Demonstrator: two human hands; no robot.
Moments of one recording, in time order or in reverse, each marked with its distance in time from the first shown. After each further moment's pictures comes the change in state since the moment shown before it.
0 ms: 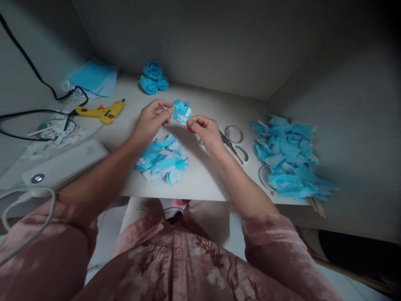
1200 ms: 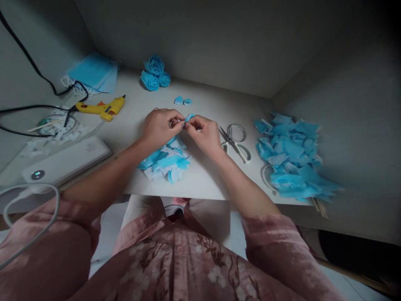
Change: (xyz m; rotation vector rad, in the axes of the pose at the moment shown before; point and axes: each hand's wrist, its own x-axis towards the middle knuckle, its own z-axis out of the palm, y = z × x) left_hand -0.013 0.005 0.007 0.684 -0.086 0.224; right_hand -0.008 -0.001 0.009 -0.396 0.032 -0.203
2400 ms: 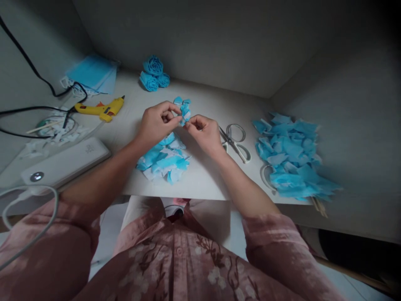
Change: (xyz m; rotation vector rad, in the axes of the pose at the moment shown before) left_hand 0.001 0.003 -0.005 -0.225 0.053 -0.075; right_hand 0.001 0.000 -0.003 0.072 -0.007 0.059
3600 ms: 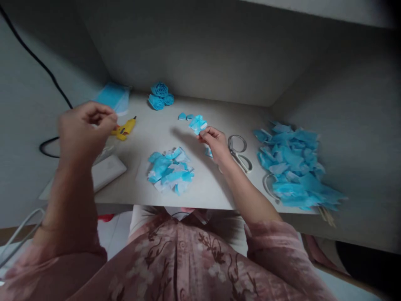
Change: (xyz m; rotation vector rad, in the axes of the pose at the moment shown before) left_hand -0.004 0.019 -0.140 0.221 0.405 -0.241; right_hand 0.017 0.015 -0.016 0.493 0.085 0.252
